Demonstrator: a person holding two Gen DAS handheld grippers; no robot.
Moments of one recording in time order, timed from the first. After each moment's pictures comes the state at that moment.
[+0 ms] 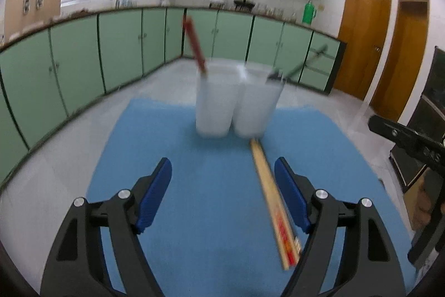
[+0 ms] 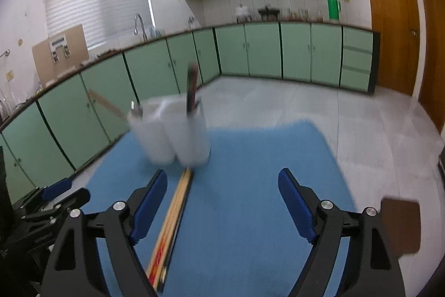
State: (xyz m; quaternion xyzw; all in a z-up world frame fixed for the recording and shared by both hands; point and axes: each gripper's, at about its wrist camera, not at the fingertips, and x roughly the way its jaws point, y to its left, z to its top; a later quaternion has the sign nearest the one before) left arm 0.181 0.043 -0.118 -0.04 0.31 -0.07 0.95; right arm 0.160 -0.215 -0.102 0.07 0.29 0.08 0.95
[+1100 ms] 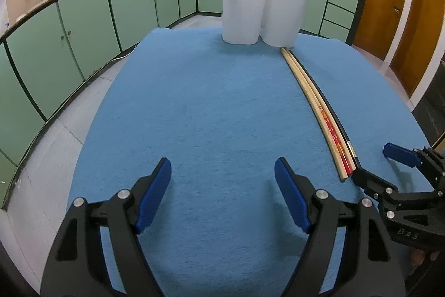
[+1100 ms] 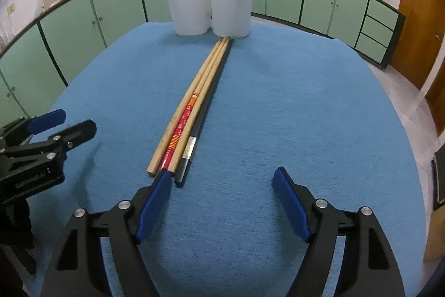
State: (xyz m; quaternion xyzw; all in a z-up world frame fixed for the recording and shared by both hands) left arm 0.143 0.068 -0.190 0.01 0.41 -0.03 0.91; right arm 0.120 -0.133 -0.208 -0.03 0.43 0.10 0.90
